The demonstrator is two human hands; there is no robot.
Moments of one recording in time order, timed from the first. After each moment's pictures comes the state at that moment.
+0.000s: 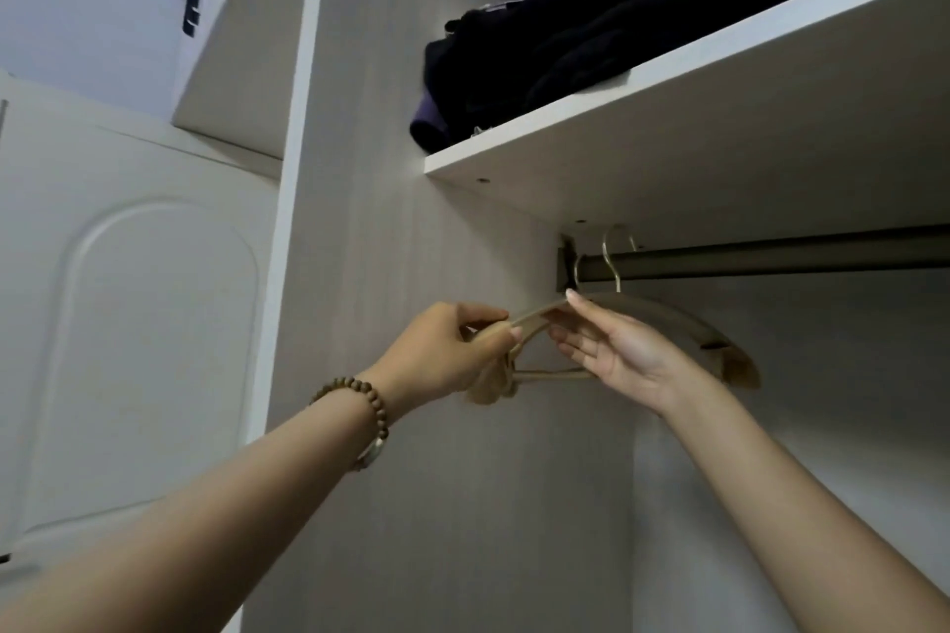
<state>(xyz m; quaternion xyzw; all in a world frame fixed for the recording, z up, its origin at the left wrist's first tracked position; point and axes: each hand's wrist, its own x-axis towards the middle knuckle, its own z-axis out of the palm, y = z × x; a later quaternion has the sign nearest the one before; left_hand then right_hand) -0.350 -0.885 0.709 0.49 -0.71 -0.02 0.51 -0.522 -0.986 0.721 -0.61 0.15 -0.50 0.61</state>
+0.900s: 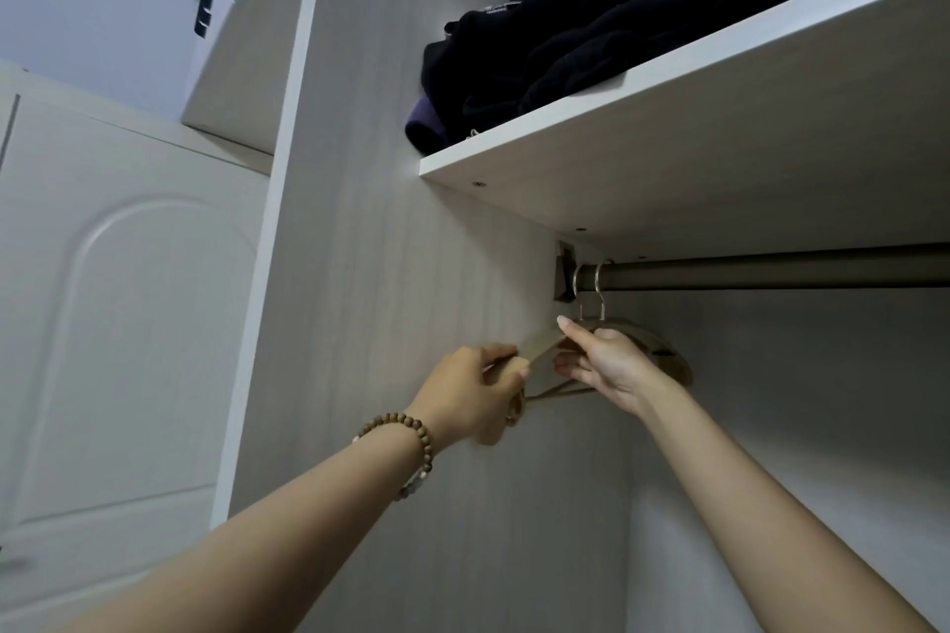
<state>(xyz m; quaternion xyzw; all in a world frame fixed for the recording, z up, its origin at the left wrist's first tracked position) -0.367 -0.935 0.681 0.54 -0.67 0.02 0.50 -0.508 -1.049 0.717 -0.63 0.24 -0.52 0.53</state>
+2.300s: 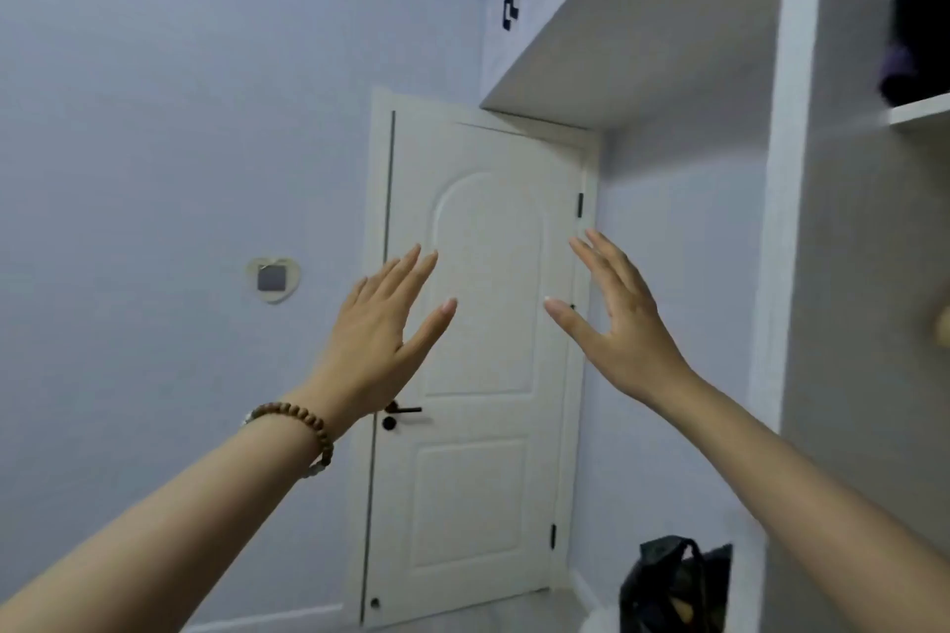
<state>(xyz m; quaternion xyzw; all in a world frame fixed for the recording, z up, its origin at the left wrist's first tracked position) -0.067 -0.476 0.612 0.73 -0.48 0.31 0.37 -0.220 -0.664 0.635 -0.87 0.05 -0.48 0.11</state>
